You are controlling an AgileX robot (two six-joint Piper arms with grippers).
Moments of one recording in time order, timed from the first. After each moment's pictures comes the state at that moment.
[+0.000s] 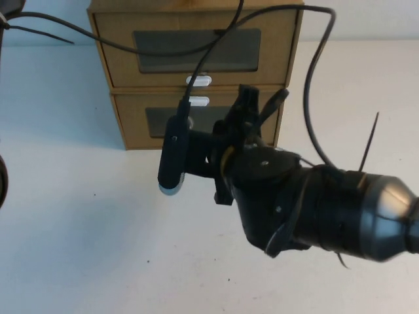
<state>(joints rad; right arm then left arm) 0.99 1.76 -1.28 -1.29 0.68 0.47 -0.27 2.18 -2.50 -0.57 1.15 0.44</state>
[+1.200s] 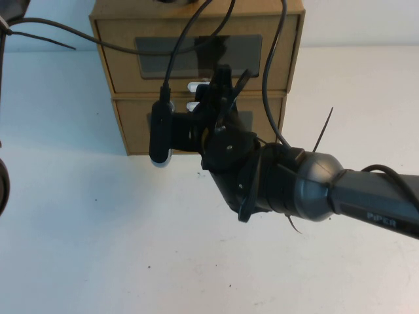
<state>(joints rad) 0.88 2.00 -1.50 -1.65 0.61 0.62 -0.27 2.18 -2.51 -0.57 1.17 0.44</state>
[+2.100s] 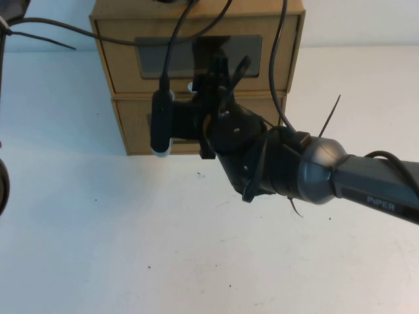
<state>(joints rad) 0.83 2.03 -1.55 -1.66 0.51 0.58 -0.27 2.18 -2.51 -0.57 1.17 0.44</state>
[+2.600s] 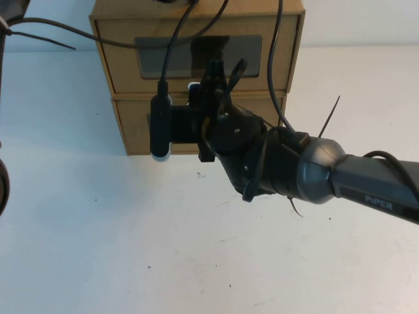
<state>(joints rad) 0.83 2.04 -1.55 -1.66 0.47 0.56 -0.27 2.18 -2.51 -0.57 1.17 0.44</state>
